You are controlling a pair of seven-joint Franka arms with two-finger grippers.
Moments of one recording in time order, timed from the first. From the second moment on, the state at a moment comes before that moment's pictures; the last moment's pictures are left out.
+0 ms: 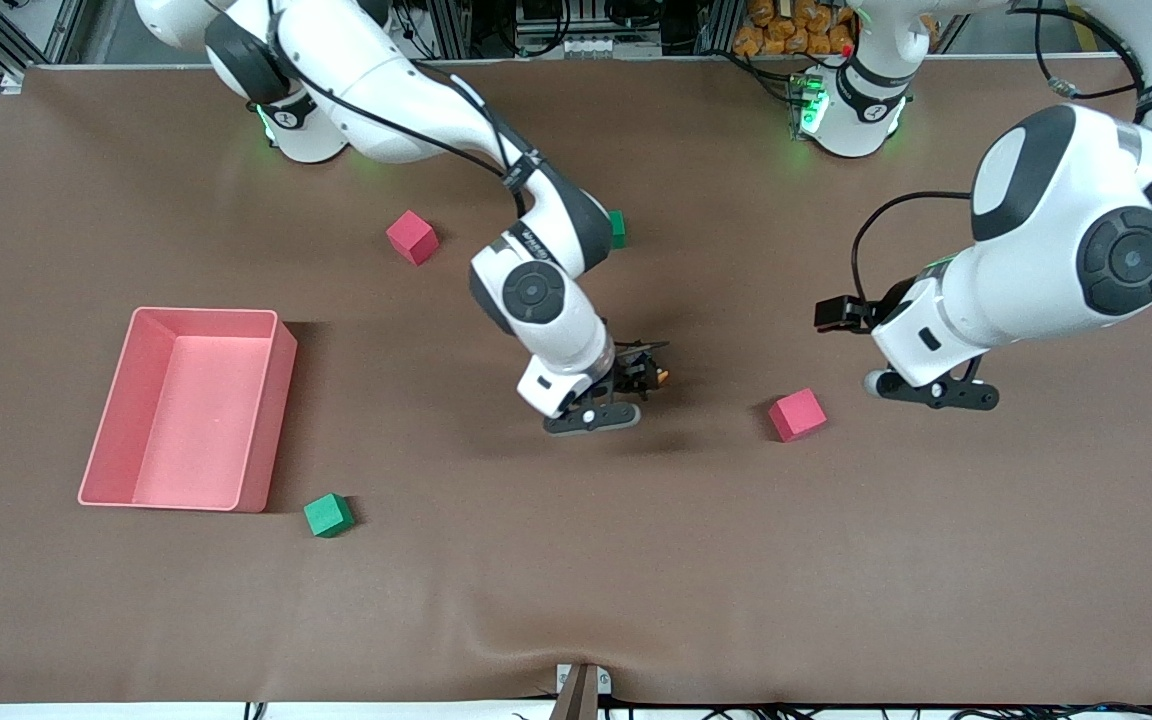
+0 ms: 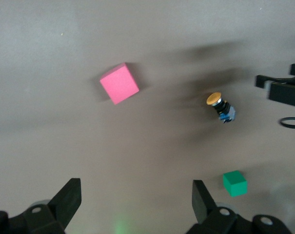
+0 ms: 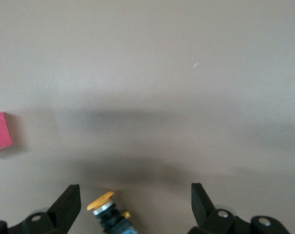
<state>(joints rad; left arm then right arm) 0.00 0.34 -0.33 -1.46 -0.07 1.58 -0.20 0.70 0.89 0.02 -1.15 0.19 2.25 0.53</state>
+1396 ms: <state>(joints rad) -0.20 0.47 -0.32 -1.44 -0.05 1.63 -0.38 0.12 0.18 -0.02 -1.73 0.10 2.03 -0.15</state>
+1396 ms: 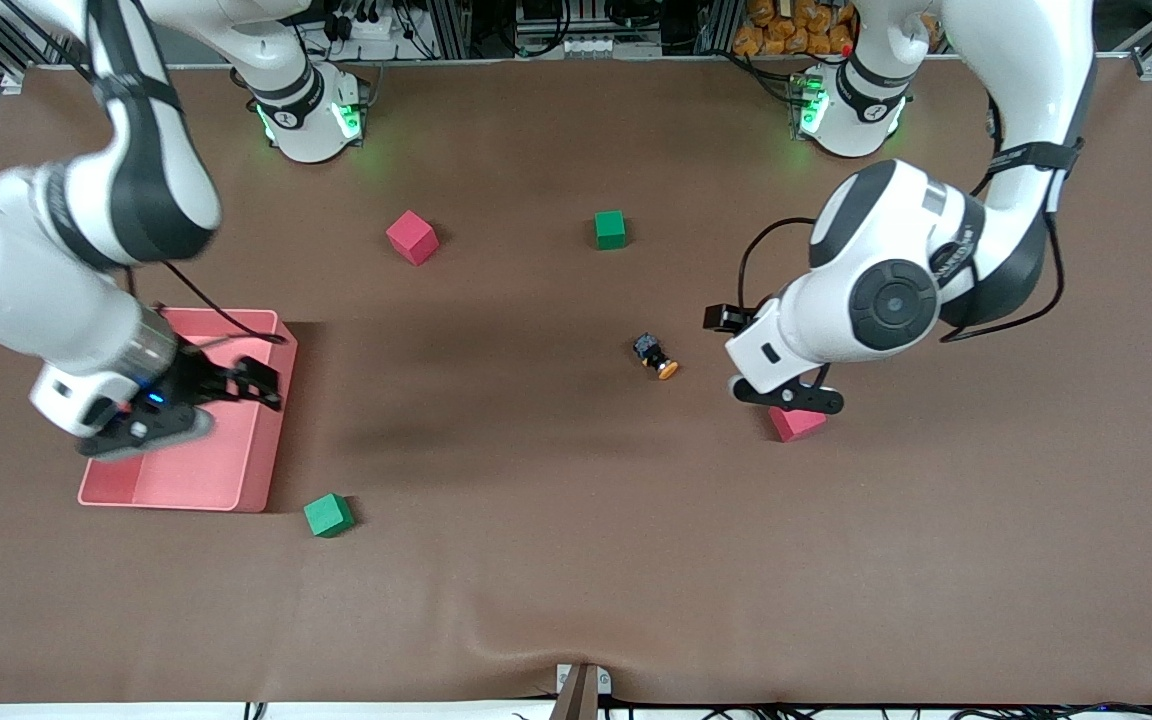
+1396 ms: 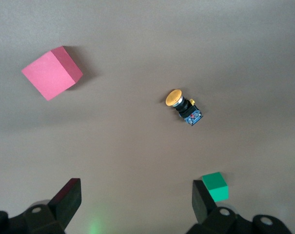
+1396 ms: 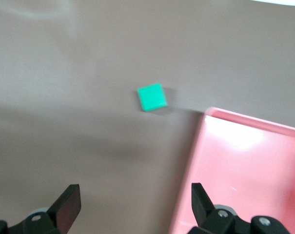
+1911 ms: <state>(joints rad) -0.30 0.57 -0.32 -1.45 -0.03 1.67 -0.70 0.03 0.01 -0.02 -1.61 0.03 1.63 -0.11</state>
